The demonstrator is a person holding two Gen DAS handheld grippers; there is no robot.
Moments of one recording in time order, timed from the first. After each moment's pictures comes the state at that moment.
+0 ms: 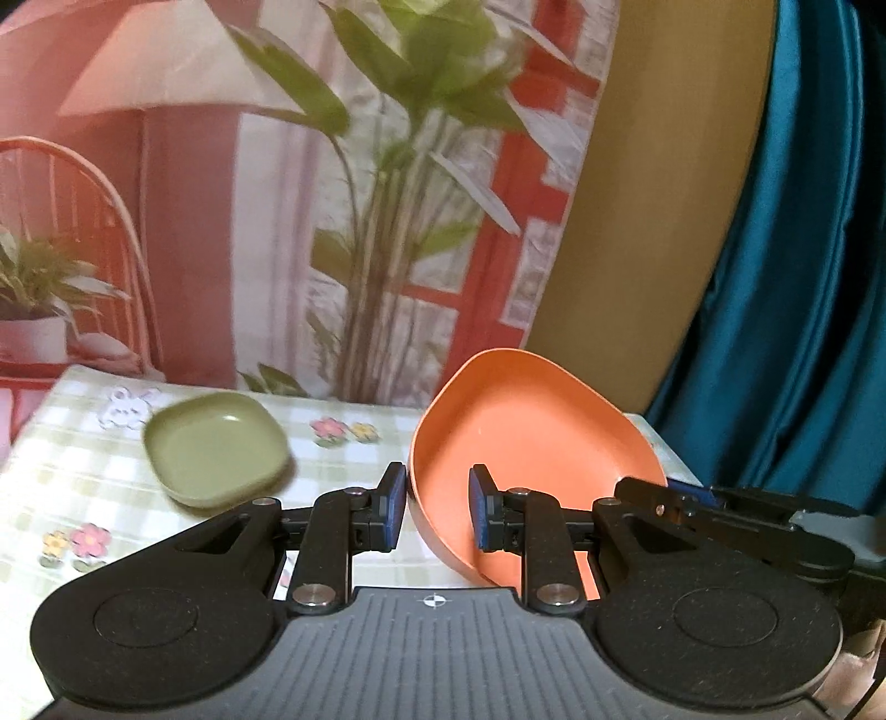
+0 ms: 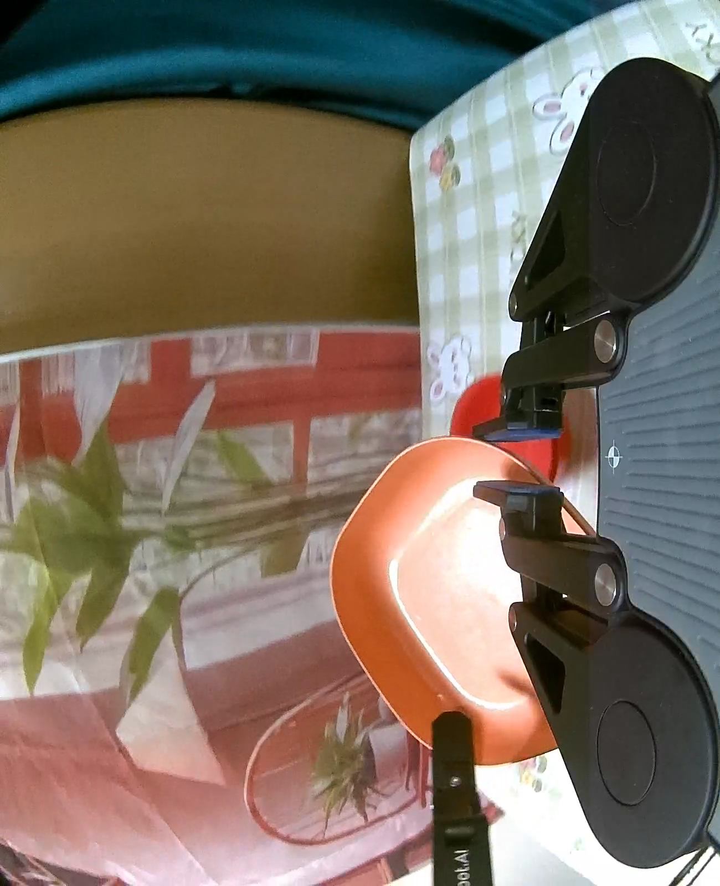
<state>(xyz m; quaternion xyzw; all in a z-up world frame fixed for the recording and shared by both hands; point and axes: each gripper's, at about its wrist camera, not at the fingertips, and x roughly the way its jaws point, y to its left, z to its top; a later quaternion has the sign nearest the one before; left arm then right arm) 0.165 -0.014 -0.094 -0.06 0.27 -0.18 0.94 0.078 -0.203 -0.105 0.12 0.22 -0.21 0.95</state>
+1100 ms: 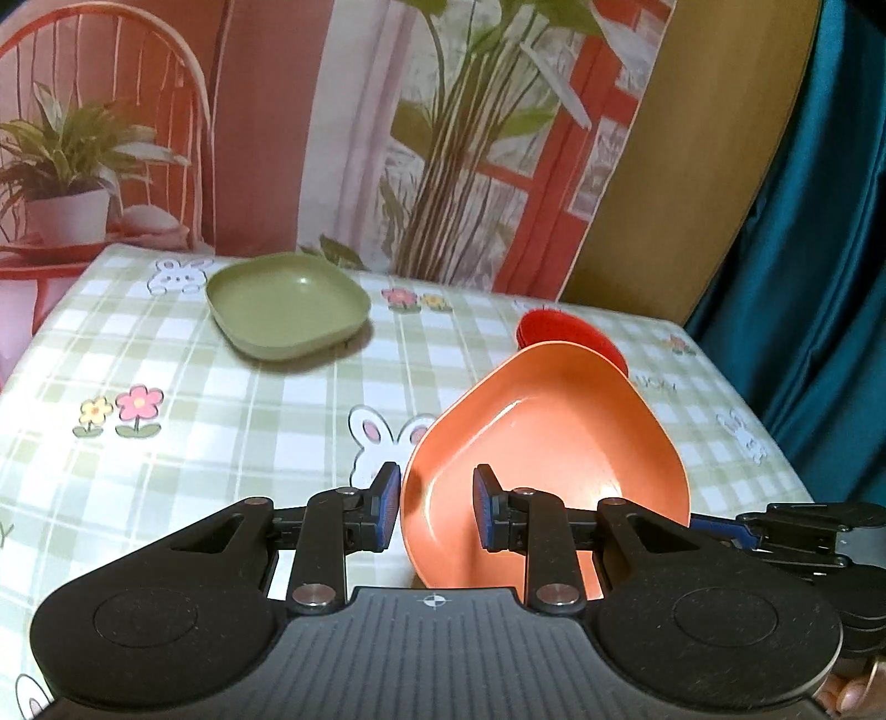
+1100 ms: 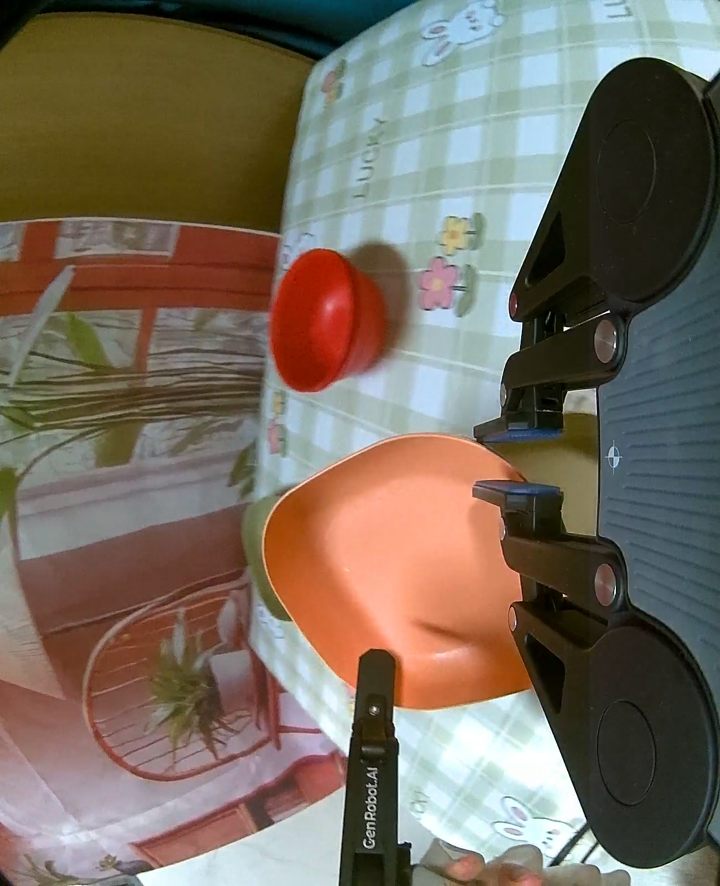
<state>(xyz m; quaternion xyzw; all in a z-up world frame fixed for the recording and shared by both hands) 0.150 0.048 -0.177 -0.07 0.35 -0.18 0.92 0.070 -0.124 -0.176 0.11 0.35 -0.14 0.92</state>
